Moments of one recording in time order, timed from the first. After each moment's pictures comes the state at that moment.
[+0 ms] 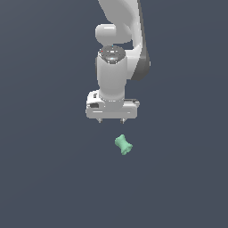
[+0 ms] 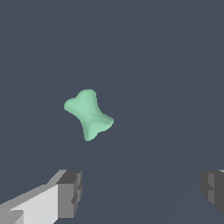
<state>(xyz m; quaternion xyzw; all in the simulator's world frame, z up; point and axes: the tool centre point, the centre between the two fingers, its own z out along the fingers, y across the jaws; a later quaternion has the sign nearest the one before) 0.009 -0.010 0.187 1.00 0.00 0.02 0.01</state>
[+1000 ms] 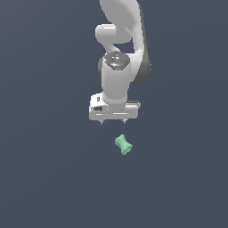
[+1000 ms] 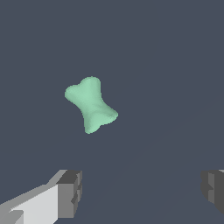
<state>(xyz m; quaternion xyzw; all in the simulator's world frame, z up) 0.002 -0.004 0.172 1.00 0.04 0.00 0.02</state>
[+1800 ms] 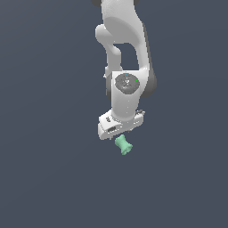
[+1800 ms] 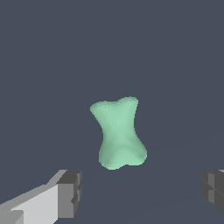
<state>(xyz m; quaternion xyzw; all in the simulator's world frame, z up) 0.039 0.030 0.128 0.98 0.21 0.00 0.01</state>
